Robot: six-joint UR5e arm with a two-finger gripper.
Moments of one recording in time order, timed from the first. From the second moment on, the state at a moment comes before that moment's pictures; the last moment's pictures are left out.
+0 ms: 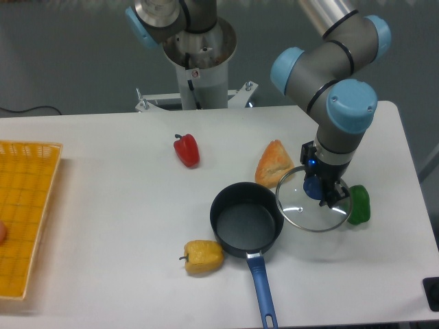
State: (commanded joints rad) arm 2.71 -1.98 -1.52 -1.17 1.54 1.82
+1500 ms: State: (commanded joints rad) arm 2.69 -2.05 -1.50 -1.08 1.57 1.76
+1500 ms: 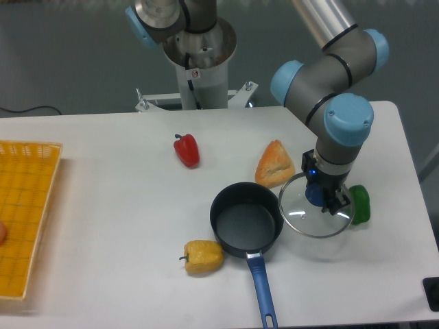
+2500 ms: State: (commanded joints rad) arm 2.71 -2.05 -1.45 -1.13 1.60 1.81
